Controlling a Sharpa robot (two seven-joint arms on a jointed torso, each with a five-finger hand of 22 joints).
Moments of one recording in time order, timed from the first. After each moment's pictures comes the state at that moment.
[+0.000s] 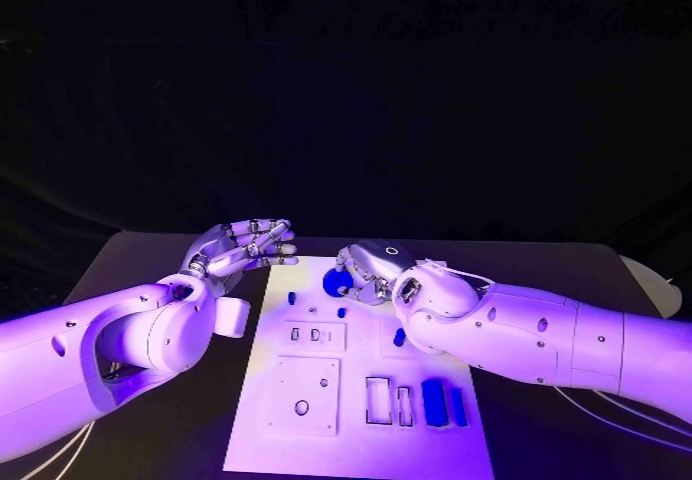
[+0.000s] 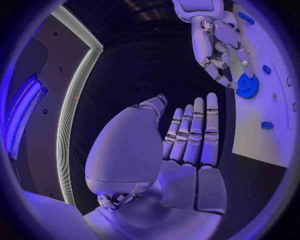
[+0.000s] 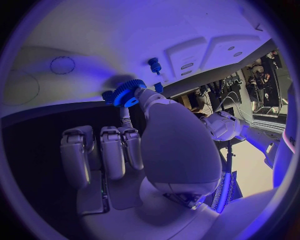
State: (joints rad) left arm 1.24 -0.94 -0.03 1.69 0.04 -0.42 0.40; left_hand 1.47 -0.18 0.39 0.27 0.05 0.78 0.20 0.30 0.20 0.97 0.18 0.13 0.07 0.95 0.13 0.39 0.29 0.18 0.91 0.23 0.46 0.22; right arm 1.24 -0.52 -0.12 1.34 -1.62 -0.50 -0.23; right_hand 1.43 -0.20 0.37 0.27 0.27 0.85 0.15 0.39 0.41 1.46 0.08 1.56 1.31 1.46 0.01 1.56 1.31 0.01 1.46 0.12 1.57 1.31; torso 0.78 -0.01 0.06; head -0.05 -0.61
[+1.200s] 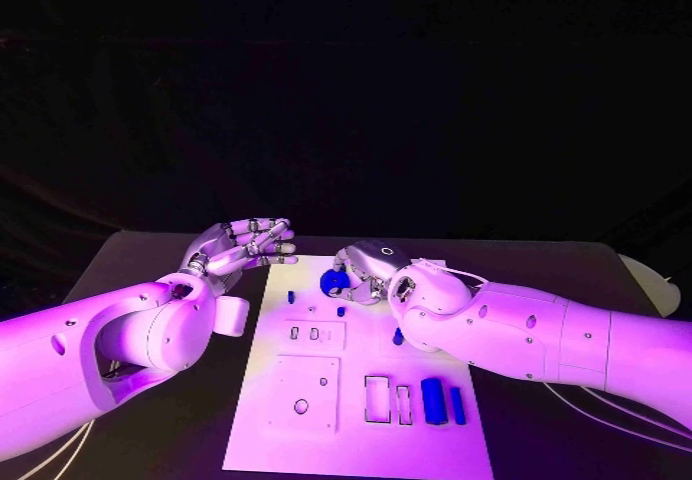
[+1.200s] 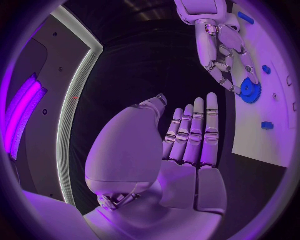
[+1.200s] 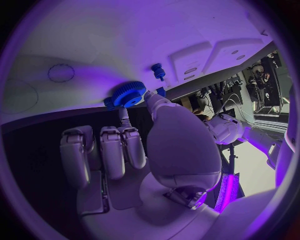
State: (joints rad) left arm 1.24 -0.94 -0.03 1.68 0.04 -0.42 0.40; left_hand 1.47 -0.18 0.39 0.27 0.05 0.78 0.20 0.30 0.20 0.97 0.18 0.12 0.07 0.95 0.14 0.38 0.29 0.18 0.91 0.23 0.46 0.23; right arm 1.24 -0.49 -0.12 1.29 -1.61 -0.47 -0.22; right_hand 1.27 -0.20 0.29 0.29 0.15 0.81 0.18 0.30 0.39 1.47 0.09 1.53 1.31 1.47 0.02 1.56 1.31 0.01 1.46 0.12 1.57 1.31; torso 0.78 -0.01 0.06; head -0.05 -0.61
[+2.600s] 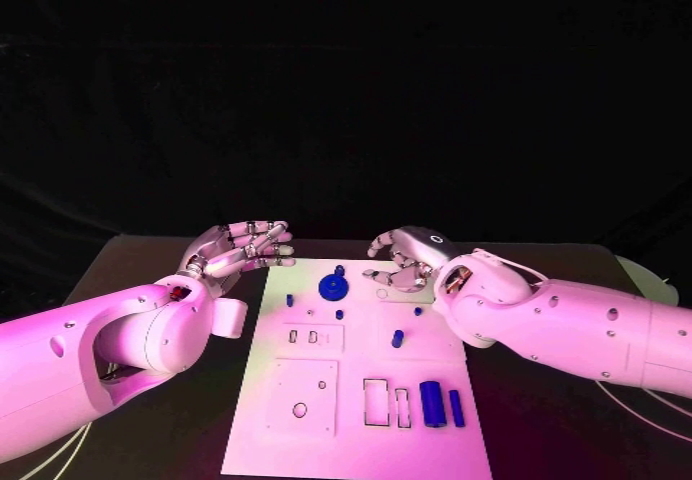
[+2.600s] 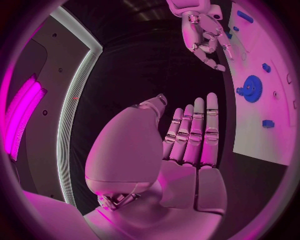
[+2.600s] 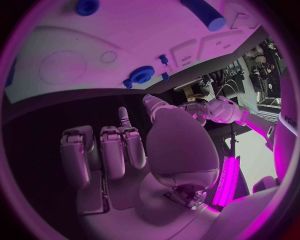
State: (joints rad) left arm 1.25 -0.95 -0.03 1.68 0.04 -0.42 0.40; left_hand 1.47 -0.18 0.39 0.27 0.05 0.78 0.20 0.30 0.20 0.97 0.18 0.12 0.07 0.95 0.14 0.38 0.29 0.18 0.91 0.23 0.46 0.23; right arm 1.29 -0.73 -0.11 1.47 -1.47 -0.53 -0.15; right_hand 1.26 -0.15 0.30 0.28 0.20 0.82 0.17 0.27 0.39 1.47 0.09 1.53 1.31 1.47 0.02 1.56 1.31 0.01 1.46 0.12 1.57 1.31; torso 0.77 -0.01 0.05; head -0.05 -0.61
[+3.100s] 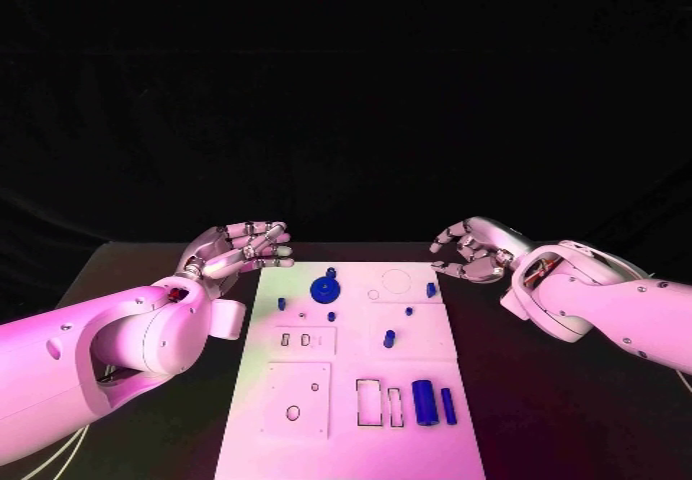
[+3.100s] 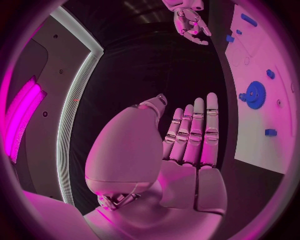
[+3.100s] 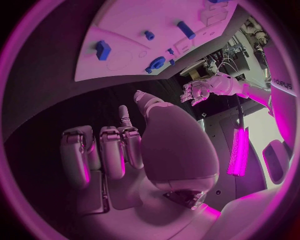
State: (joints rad) left arm 1.25 -0.94 -0.03 1.68 0.04 -0.42 0.40; left_hand 1.47 -0.18 0.39 0.27 0.05 0.78 0.20 0.30 0.20 0.97 0.18 0.12 0.07 0.94 0.13 0.38 0.30 0.18 0.91 0.23 0.47 0.23; right arm 1.32 -0.99 -0.12 1.50 -1.18 -0.45 0.05; right_hand 1.38 -0.19 0.36 0.21 0.19 0.87 0.17 0.26 0.39 1.47 0.09 1.52 1.31 1.47 0.02 1.56 1.31 0.01 1.46 0.12 1.57 1.31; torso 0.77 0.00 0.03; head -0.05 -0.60
